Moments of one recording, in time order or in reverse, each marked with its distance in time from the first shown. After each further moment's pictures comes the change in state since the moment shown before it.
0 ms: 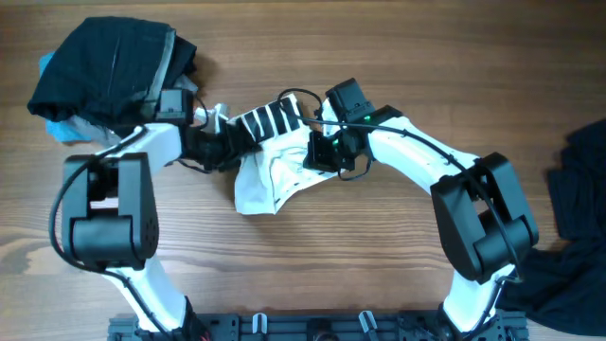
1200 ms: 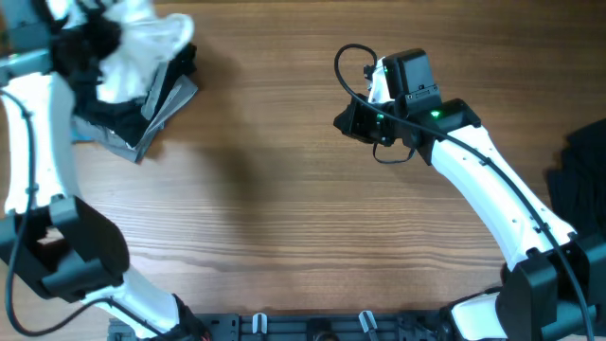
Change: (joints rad) left arm 0.333 -0.098 0.678 -0.166 -0.427 -0.018; right arm -0.137 -0.362 -0.003 -0.064 0.080 0.100
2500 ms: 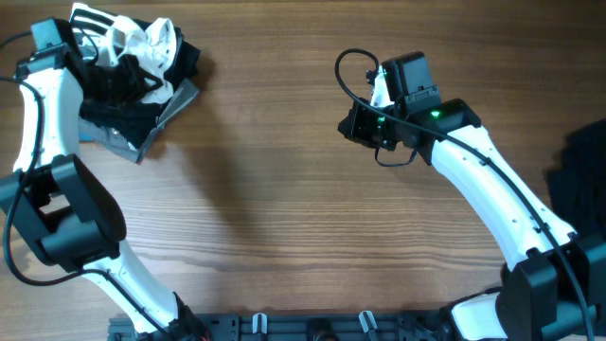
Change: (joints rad) left arm -0.013 0.165 -0.026 -0.317 0.306 0.273; right arm 0.000 0.000 0.000 -0.055 0.037 -0.003
